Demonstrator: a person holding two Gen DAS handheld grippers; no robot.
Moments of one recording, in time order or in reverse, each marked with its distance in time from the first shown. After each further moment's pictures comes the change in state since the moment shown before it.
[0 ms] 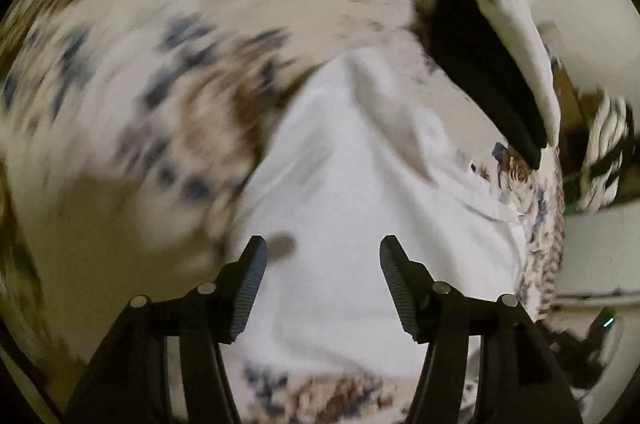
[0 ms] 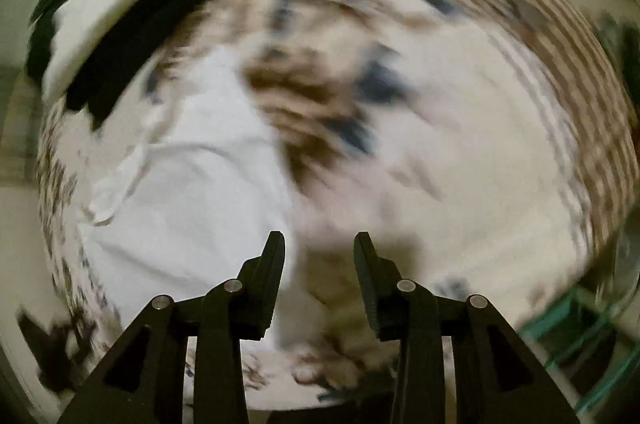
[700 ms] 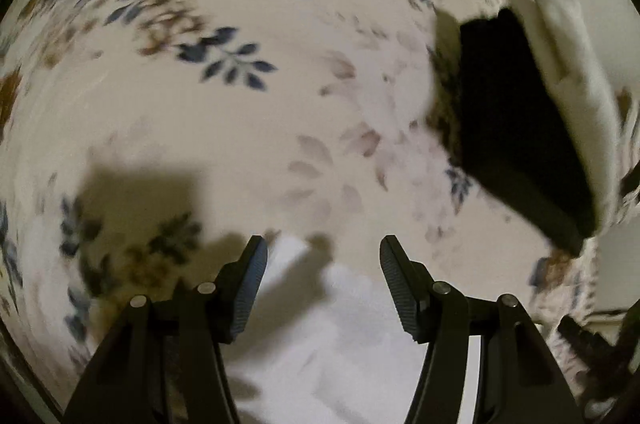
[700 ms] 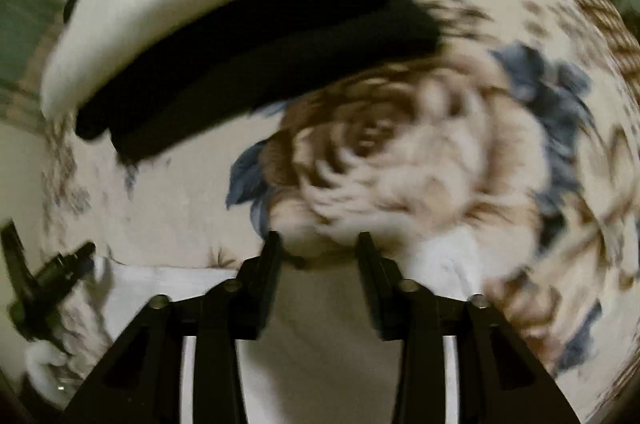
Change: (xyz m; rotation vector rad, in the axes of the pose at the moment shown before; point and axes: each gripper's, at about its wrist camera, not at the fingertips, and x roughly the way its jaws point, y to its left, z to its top) left arm 0.071 -0.025 0.145 0.009 -0.064 0.091; right arm 0.087 0.157 0.162 -0.189 -0.042 0.069
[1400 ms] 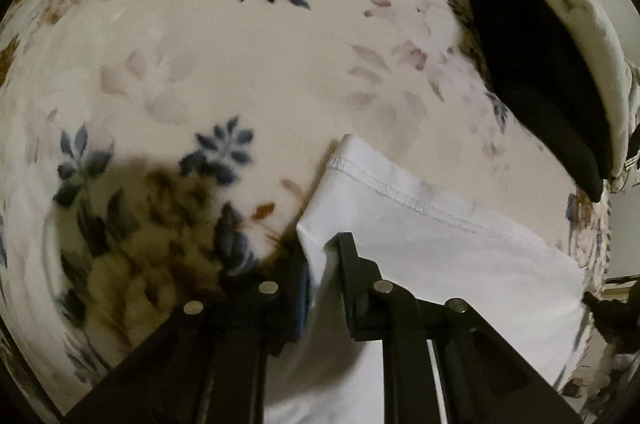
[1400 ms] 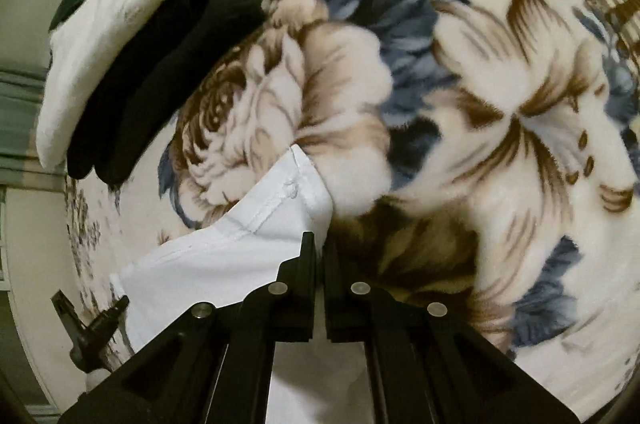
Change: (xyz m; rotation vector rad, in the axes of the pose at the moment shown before) left arm 0.025 0.021 -0.036 0.086 0.058 0.004; right arm 0.005 -0.107 -0.039 0.193 0.034 0.078
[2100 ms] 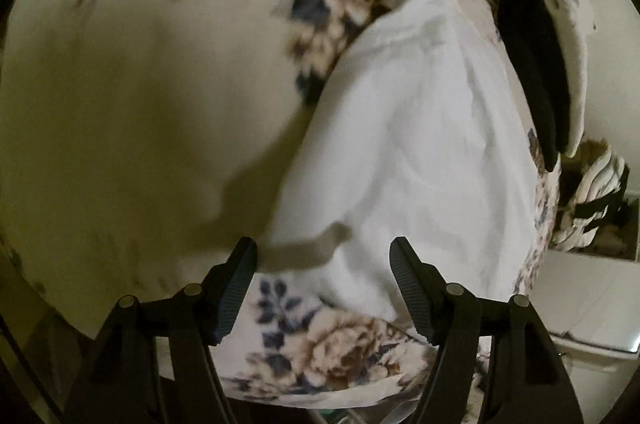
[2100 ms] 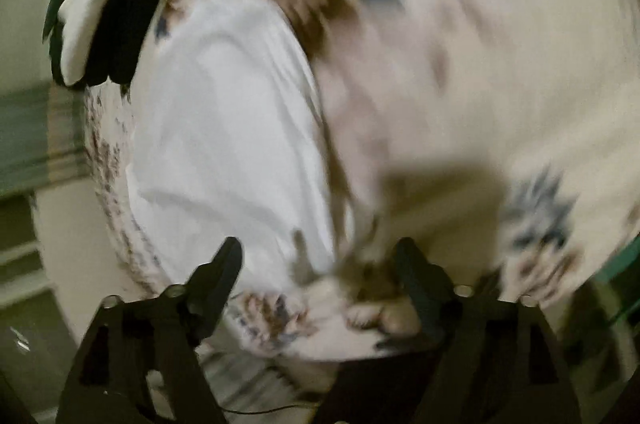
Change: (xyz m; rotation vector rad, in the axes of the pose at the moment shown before) left arm -0.068 0.056 -0.224 -0.393 0.118 -0.196; right arm -0.043 -0.079 -0.218 0.245 0.221 0.168
